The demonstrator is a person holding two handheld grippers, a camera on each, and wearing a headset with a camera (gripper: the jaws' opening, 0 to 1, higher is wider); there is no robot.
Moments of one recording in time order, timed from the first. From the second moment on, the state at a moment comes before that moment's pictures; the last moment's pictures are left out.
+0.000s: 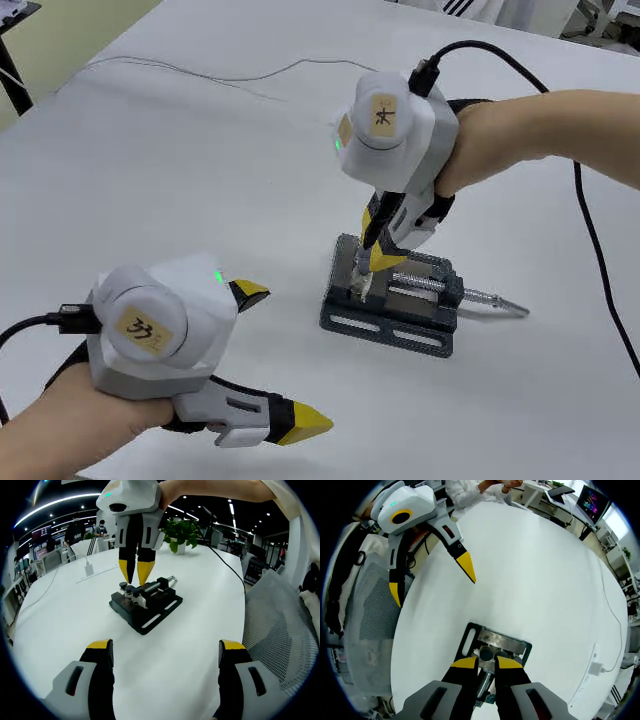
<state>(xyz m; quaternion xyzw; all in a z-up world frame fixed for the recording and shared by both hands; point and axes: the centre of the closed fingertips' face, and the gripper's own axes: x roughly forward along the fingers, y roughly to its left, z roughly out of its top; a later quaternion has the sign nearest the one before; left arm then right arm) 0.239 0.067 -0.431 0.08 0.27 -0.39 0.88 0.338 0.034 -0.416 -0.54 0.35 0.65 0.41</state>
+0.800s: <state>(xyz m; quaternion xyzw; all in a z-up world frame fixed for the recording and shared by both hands) 0.235 0.070 -0.436 0.07 0.28 -0.39 0.87 0.336 0.039 -0.428 -0.52 0.36 0.65 0.42</state>
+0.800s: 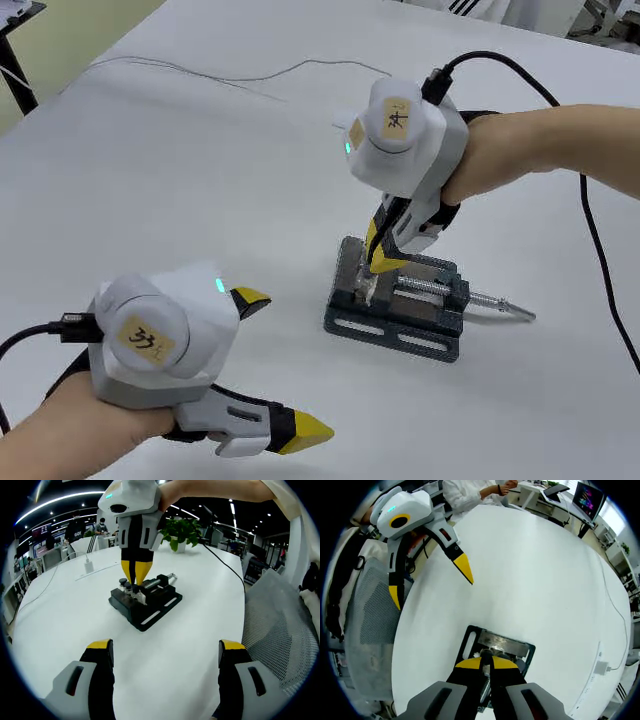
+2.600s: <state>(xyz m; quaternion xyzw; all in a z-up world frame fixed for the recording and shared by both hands) 0.244 0.061 -0.440 0.06 0.28 -0.40 0.87 0.336 0.038 -0.432 -0.53 0.40 0.63 0.41</state>
